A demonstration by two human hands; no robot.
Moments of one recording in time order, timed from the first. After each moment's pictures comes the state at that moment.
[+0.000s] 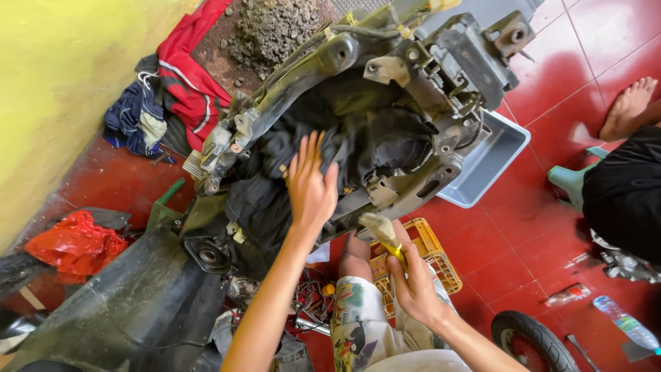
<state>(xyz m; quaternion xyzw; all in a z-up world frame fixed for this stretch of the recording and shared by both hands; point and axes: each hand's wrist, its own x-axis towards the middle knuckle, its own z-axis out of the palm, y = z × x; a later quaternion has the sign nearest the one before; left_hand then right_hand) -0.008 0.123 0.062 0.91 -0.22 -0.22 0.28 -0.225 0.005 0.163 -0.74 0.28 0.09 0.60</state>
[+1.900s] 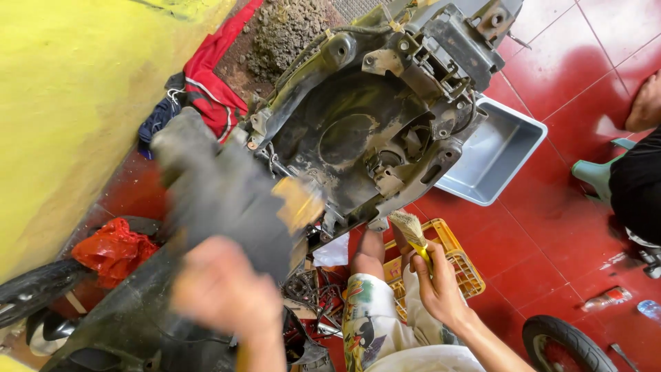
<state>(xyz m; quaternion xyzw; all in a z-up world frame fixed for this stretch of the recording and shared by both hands) -0.009 0.163 0.296 0.93 0.09 0.12 0.33 -0.257 0.001 0.183 -0.72 0.34 0.10 0.60</state>
